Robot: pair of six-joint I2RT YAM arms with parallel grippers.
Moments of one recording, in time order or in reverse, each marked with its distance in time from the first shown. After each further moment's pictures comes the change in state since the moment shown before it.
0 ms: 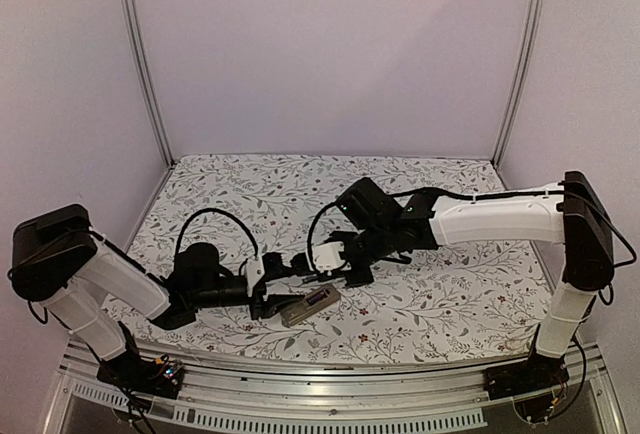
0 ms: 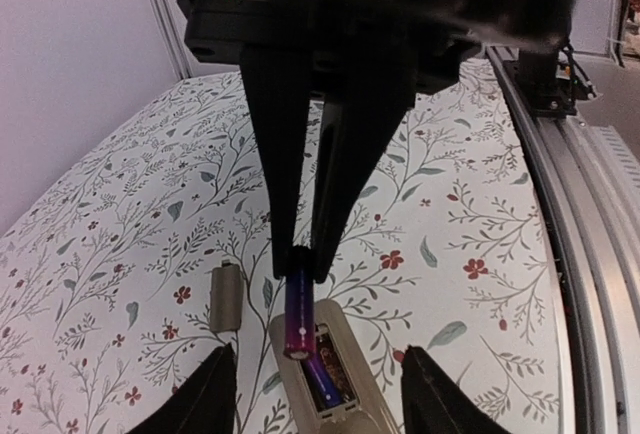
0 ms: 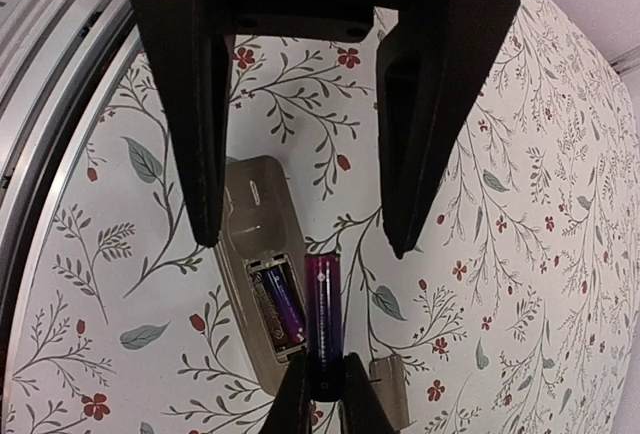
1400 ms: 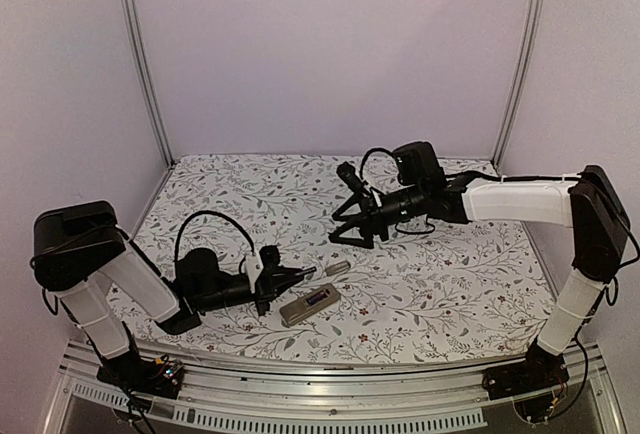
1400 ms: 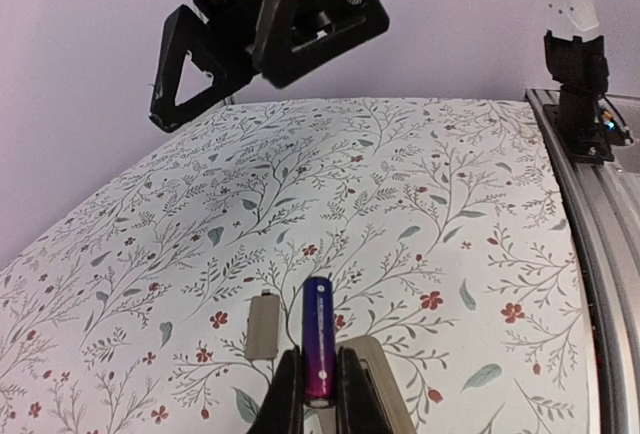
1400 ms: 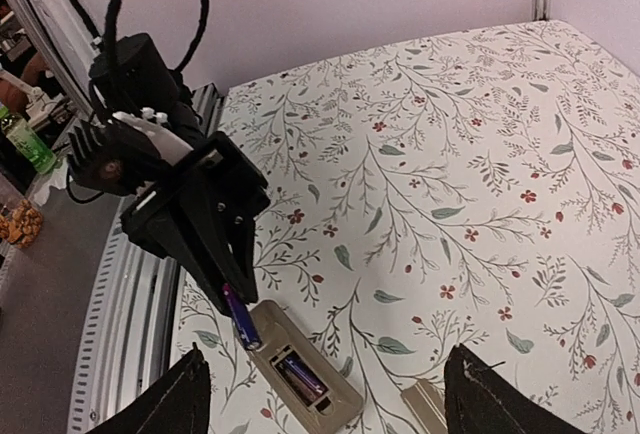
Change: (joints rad) left arm -0.018 0.126 -0.007 0.273 -0.097 -0.063; right arm -0.303 -0.076 -0.121 0.363 -0.511 0.683
